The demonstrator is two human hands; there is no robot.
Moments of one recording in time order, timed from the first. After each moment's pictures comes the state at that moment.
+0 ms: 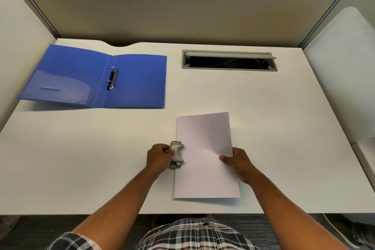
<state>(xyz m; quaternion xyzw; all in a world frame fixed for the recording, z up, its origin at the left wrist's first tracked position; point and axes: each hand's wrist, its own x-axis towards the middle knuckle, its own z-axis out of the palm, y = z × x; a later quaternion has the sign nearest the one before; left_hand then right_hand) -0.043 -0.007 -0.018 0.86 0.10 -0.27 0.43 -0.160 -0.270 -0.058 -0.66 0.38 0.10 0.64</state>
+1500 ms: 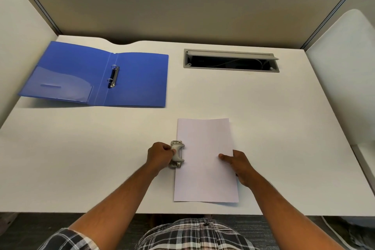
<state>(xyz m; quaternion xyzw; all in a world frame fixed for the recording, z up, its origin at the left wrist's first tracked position) -0.034 -0.008 -0.021 0.85 0.12 -0.29 0.43 -0.161 -0.262 -0.052 -0.59 0.41 0.10 0.69</state>
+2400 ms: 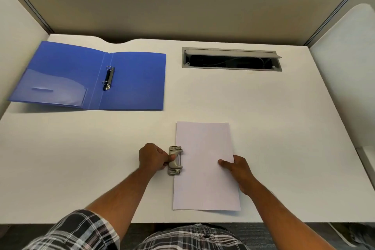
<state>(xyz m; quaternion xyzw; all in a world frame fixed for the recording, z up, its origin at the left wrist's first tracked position) -0.008 -0.001 -0.029 0.87 0.09 -0.31 0.36 -0.160 -0.266 -0.070 -0.62 0.42 0.09 0.66</state>
